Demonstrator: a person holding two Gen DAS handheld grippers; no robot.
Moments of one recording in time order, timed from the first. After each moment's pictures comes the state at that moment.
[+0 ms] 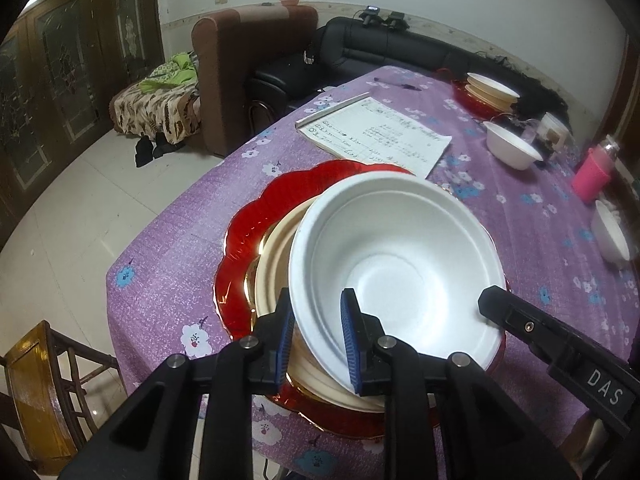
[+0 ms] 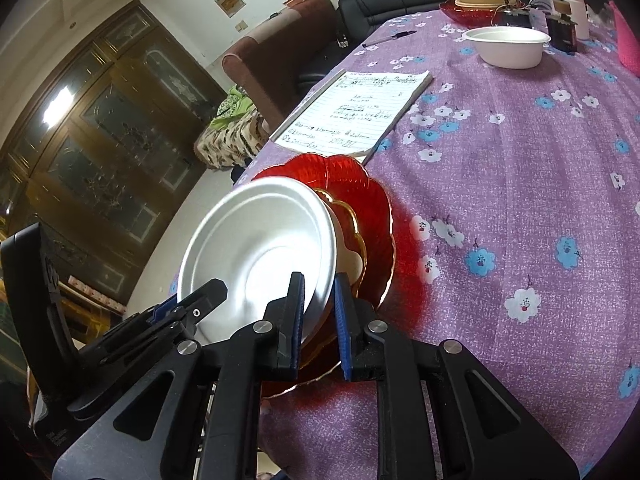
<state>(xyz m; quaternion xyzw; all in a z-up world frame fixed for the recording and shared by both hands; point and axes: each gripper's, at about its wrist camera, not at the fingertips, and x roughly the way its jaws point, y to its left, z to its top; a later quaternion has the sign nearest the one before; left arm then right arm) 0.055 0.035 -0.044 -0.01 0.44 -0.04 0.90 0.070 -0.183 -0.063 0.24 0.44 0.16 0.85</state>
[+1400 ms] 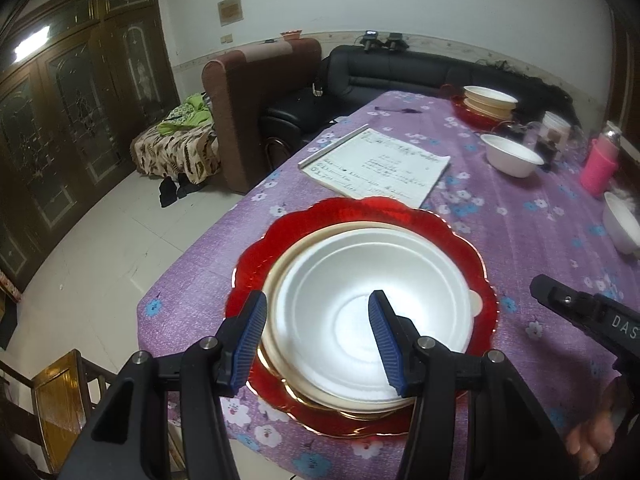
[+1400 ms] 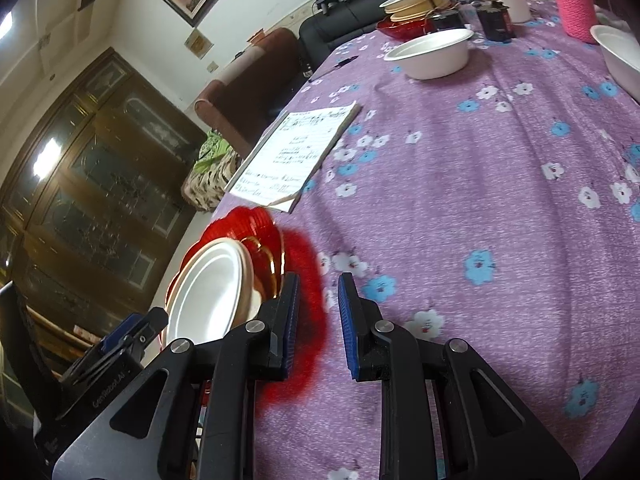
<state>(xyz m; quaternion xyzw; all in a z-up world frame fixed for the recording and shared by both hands) 0.039 0.005 -0.024 0.05 0.38 0.00 0.92 0.058 -0.257 -0.068 0.30 0.40 0.11 0.86</state>
